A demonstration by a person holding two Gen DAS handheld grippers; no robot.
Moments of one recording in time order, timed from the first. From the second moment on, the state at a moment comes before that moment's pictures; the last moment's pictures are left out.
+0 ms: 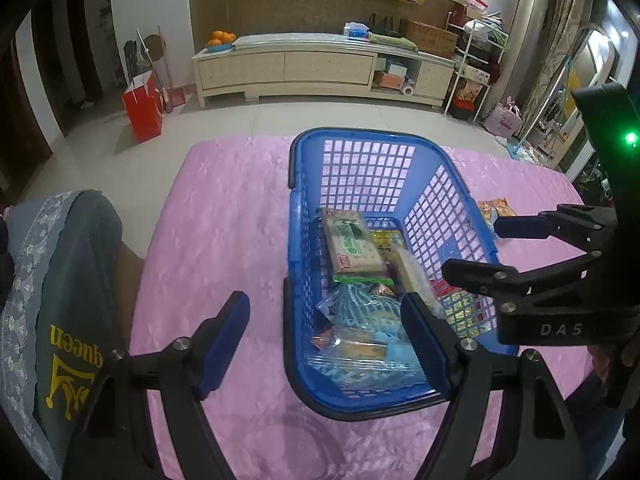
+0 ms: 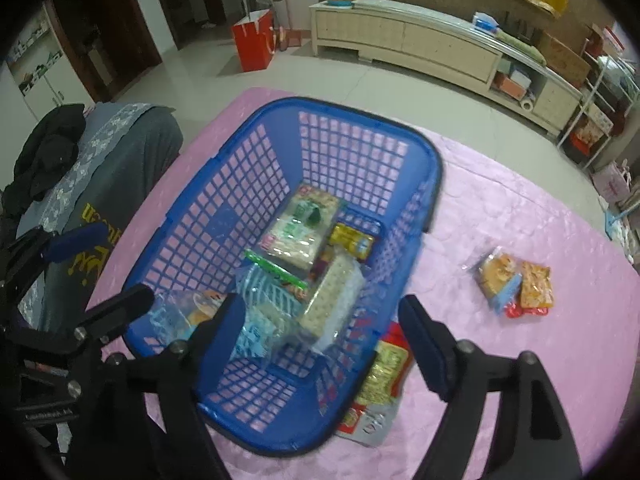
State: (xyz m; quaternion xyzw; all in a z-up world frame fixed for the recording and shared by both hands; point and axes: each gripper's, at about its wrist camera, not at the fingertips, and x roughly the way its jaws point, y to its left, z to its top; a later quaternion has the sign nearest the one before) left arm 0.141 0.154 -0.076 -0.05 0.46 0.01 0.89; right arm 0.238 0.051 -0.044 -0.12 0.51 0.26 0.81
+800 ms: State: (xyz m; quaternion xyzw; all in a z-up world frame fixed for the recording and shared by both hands) left arm 0.180 -0.007 -0.048 0.00 0.44 -0.07 0.90; right arm 0.264 -0.136 -0.027 -0.05 0.49 0.20 0.84
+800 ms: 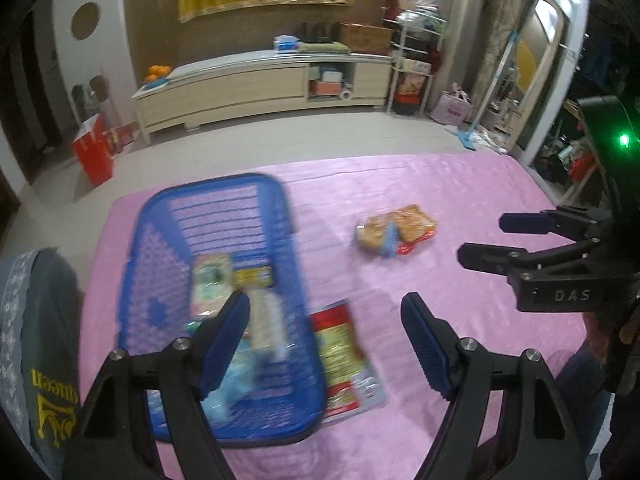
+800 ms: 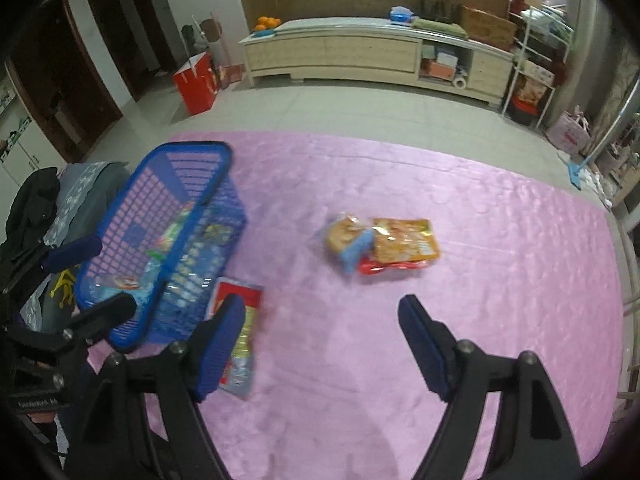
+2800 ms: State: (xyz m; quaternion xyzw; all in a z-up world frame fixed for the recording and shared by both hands) left arm 0.366 -0.088 -0.198 0.07 0.55 -0.03 0.83; right arm 0.411 -0.190 -0.149 -0.02 0.54 0.21 0.81
